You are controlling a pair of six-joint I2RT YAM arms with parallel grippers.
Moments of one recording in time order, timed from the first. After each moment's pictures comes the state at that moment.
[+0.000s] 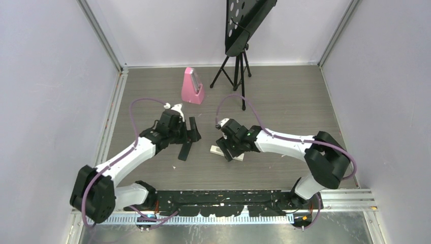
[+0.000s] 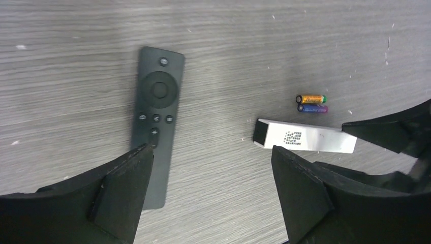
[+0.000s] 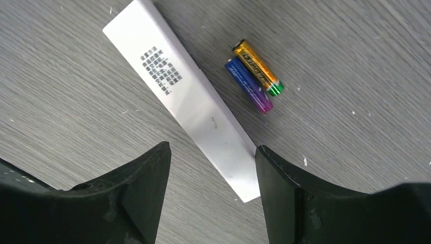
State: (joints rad) left arm -0.51 1.21 0.70 -0.29 0.07 -0.55; right arm 0.90 1.55 0.92 -0.44 0.06 0.27
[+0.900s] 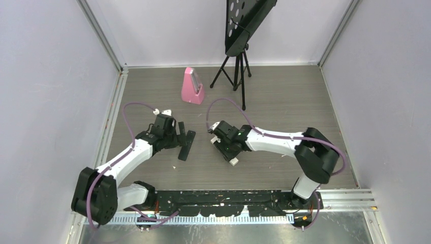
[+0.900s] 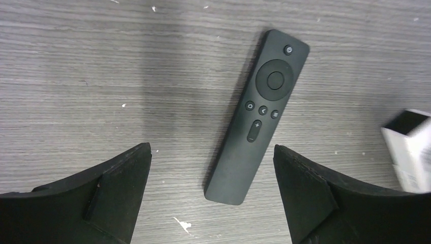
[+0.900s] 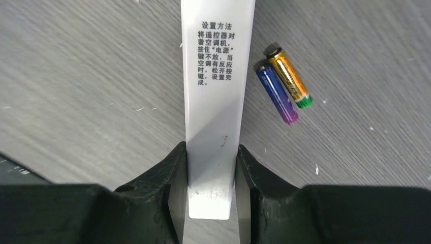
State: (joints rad) left arm -0.38 1.14 0.63 -0.40 -0.10 -0.50; right arm 0.96 1.69 1.04 -0.53 0.07 0.18
